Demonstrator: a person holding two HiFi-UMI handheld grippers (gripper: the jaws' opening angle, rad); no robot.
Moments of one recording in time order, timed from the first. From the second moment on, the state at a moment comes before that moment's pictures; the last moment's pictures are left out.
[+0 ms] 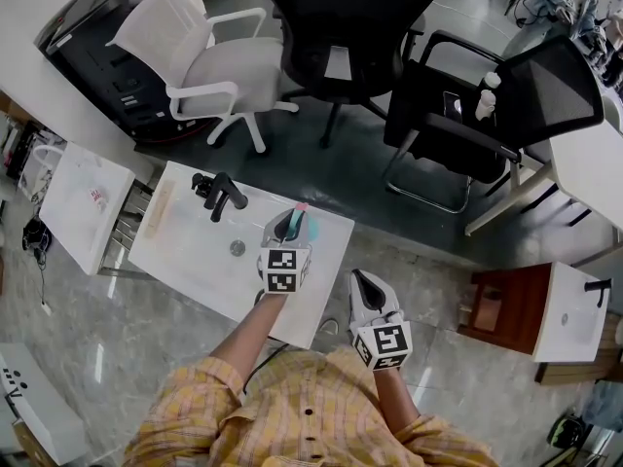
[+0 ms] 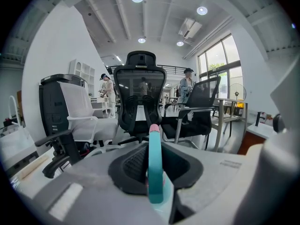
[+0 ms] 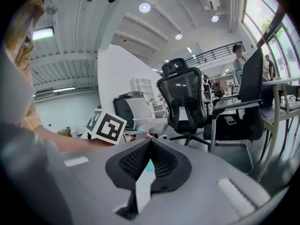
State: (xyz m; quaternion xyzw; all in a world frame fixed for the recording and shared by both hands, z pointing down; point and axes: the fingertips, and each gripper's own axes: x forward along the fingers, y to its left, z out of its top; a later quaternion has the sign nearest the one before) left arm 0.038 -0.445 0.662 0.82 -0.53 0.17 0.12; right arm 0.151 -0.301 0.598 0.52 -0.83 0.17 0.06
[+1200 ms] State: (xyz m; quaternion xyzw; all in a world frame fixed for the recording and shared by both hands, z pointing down) left arm 0.046 -0.460 0.674 0.83 -0.51 0.18 0.13; right arm 0.159 -0.303 0.596 0.53 -0.83 0.17 0.06
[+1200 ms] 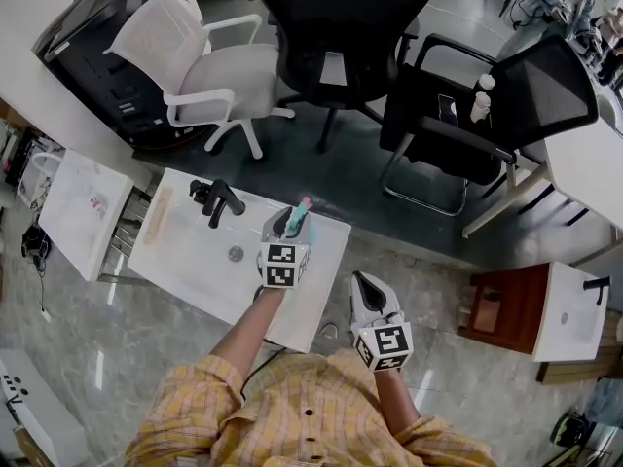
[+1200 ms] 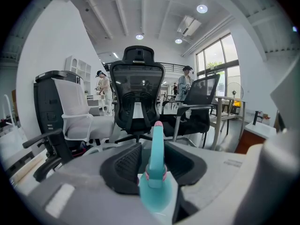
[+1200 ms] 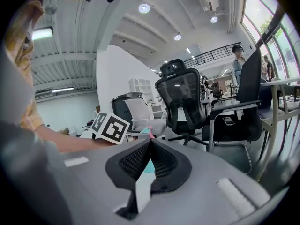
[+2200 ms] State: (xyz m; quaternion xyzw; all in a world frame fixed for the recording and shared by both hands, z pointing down) left arm 0.026 -0.385 0.600 0.85 -0.50 0.13 0.12; right arm 0.137 -0.249 0.564 0.56 -0.81 0.17 0.04
